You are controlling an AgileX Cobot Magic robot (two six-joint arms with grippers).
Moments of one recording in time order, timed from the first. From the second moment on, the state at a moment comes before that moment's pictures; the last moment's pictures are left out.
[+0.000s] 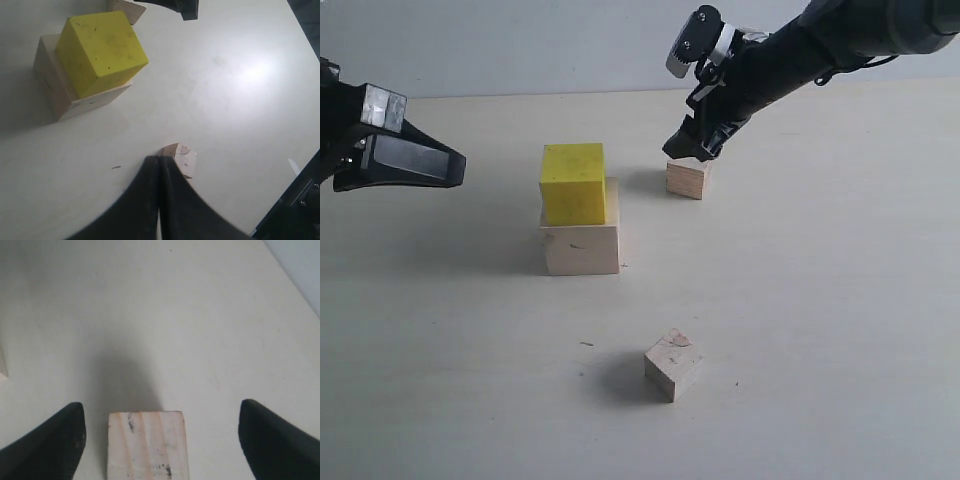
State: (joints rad) left arm -0.22 1.25 -0.85 -0.91 0.85 0.63; right arm 0.25 2.21 -1.62 0.83 0.63 -1.53
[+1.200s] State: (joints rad) left arm -0.22 1.25 -0.85 -0.91 0.86 0.63; right arm 0.25 2.34 -1.62 0.85 0.58 -1.54
